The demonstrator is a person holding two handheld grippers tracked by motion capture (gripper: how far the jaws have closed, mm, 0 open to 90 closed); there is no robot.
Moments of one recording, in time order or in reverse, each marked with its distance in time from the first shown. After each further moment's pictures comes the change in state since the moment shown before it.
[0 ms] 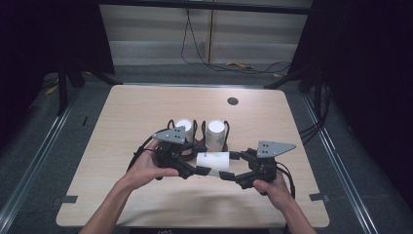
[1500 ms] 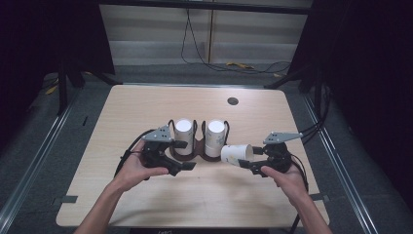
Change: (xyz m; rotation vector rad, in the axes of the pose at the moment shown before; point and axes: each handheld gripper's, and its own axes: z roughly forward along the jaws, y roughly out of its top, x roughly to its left) left arm 0.014 -0.028 -0.026 0.048 0.220 -0.061; right arm -0.033 0.001 -0.030 0.314 -0.389 0.150
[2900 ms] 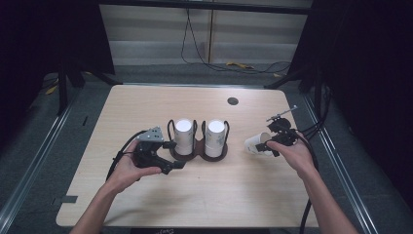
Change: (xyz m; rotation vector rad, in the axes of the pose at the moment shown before) left arm 0.015 -0.022 -0.015 0.063 0.090 -0.047; right arm -0.073 0.032 0.015 0.397 -0.272 0.160
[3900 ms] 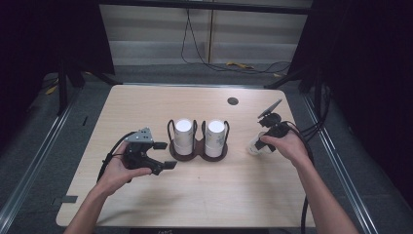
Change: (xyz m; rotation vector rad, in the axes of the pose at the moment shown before) left arm 0.007 -0.011 -0.019 -0.004 0.023 -0.019; right arm 0.000 0.029 0.020 0.211 -0.099 -0.030
